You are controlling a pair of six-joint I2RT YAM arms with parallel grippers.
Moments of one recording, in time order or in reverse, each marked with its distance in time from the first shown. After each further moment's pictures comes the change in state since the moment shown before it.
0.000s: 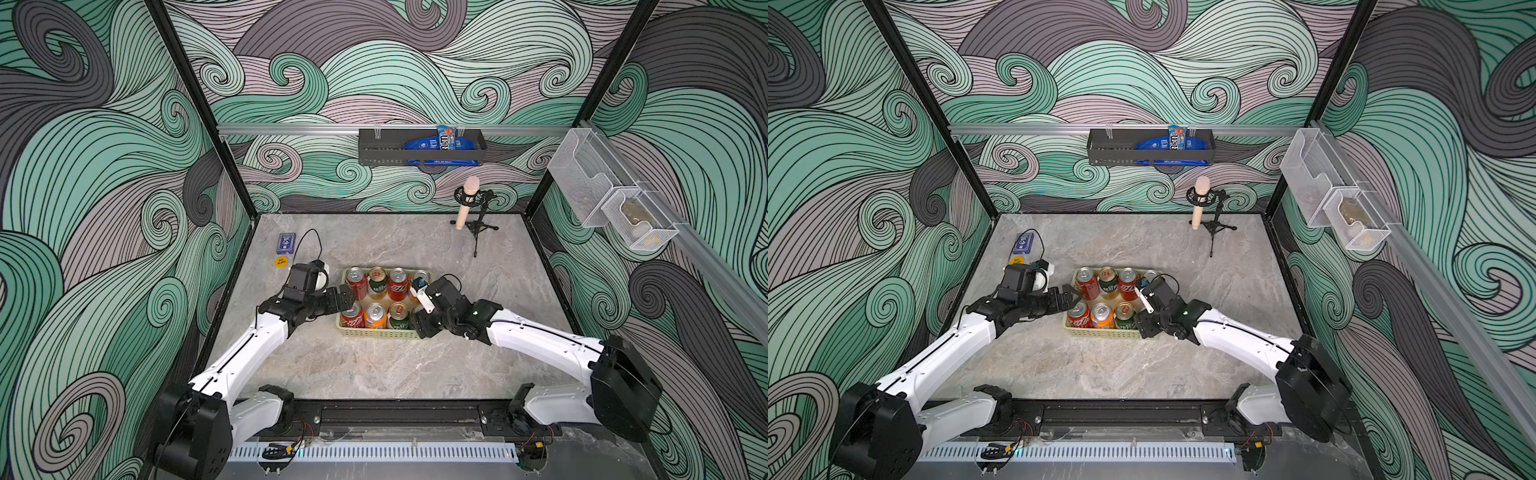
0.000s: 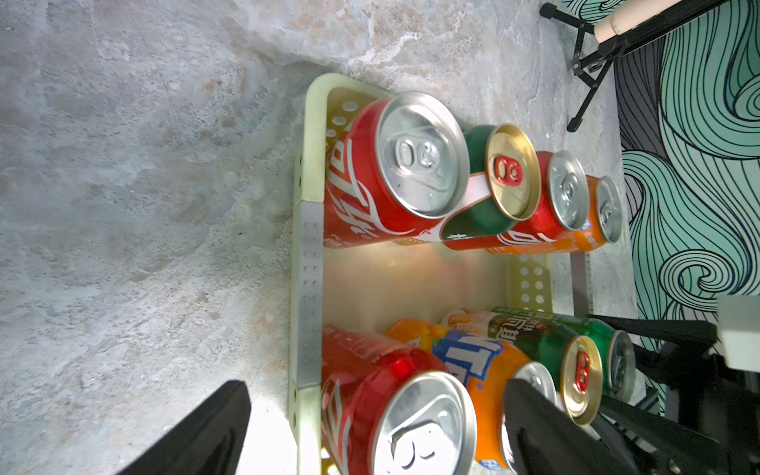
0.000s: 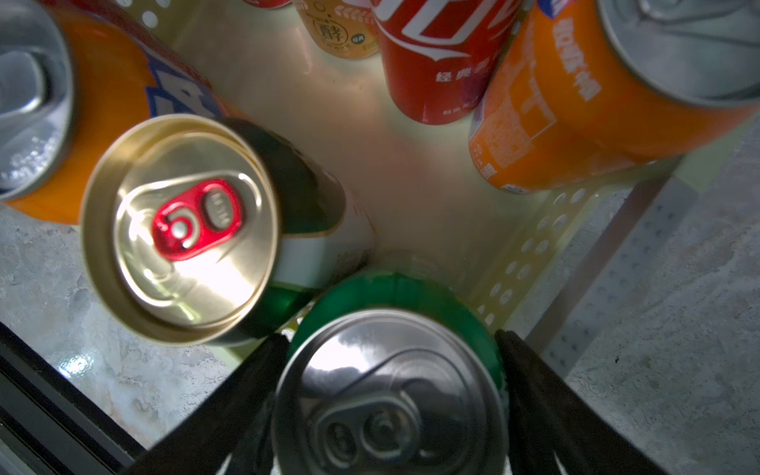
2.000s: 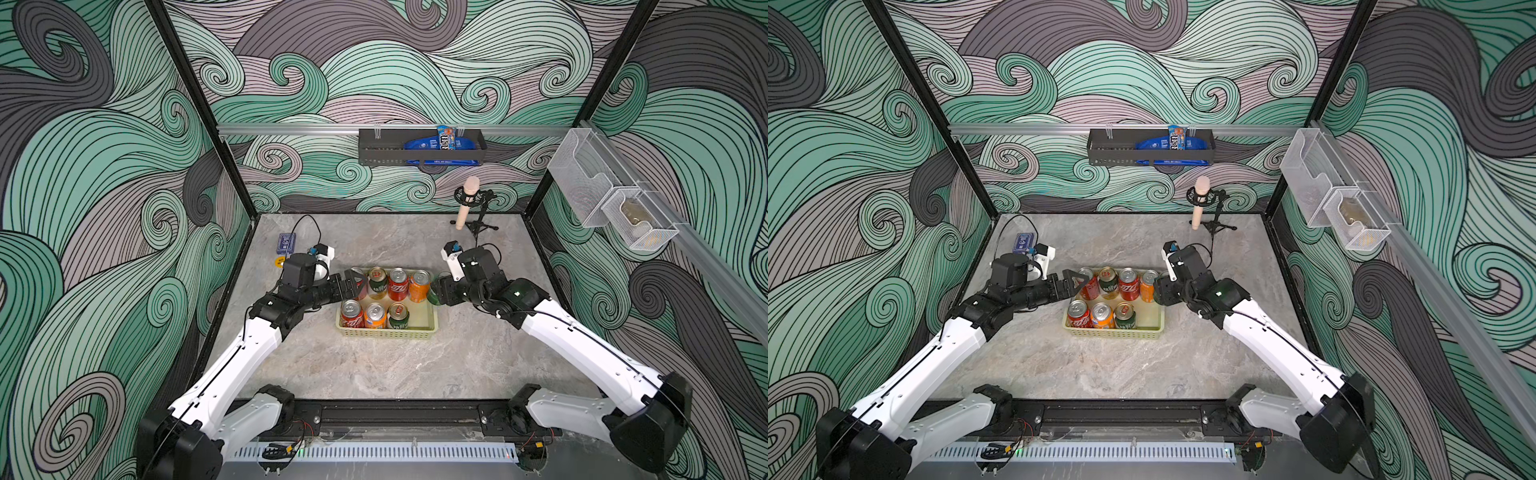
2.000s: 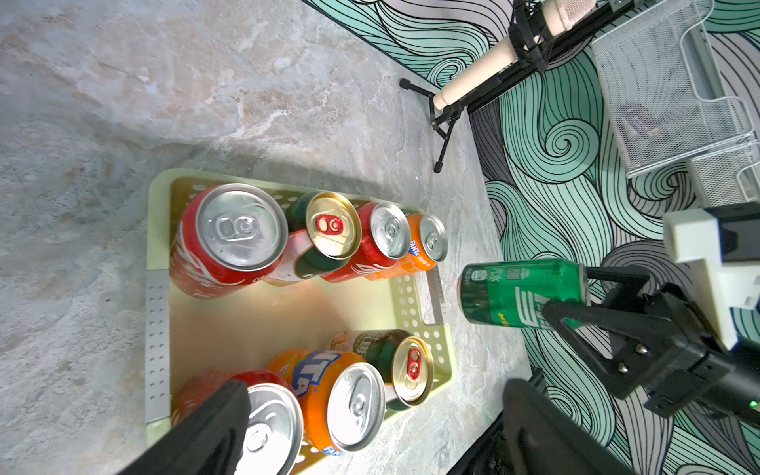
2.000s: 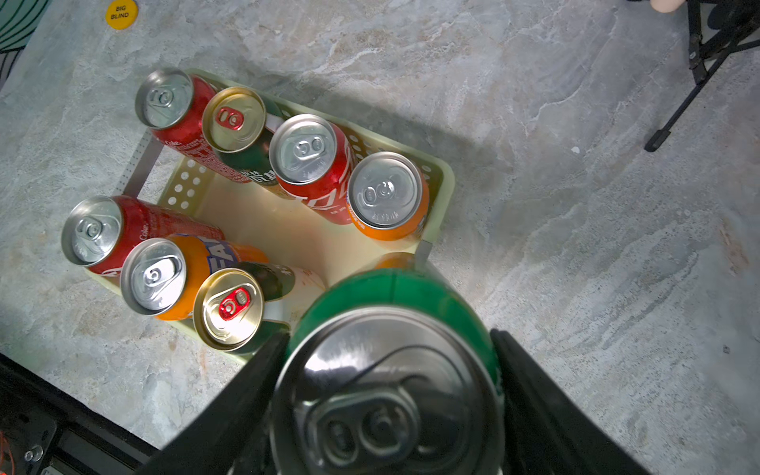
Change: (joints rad) left arm -0.074 -0.089 0.115 0.052 0.102 -0.117; right arm -0.178 -0.169 0.261 -0.275 0.071 0.038
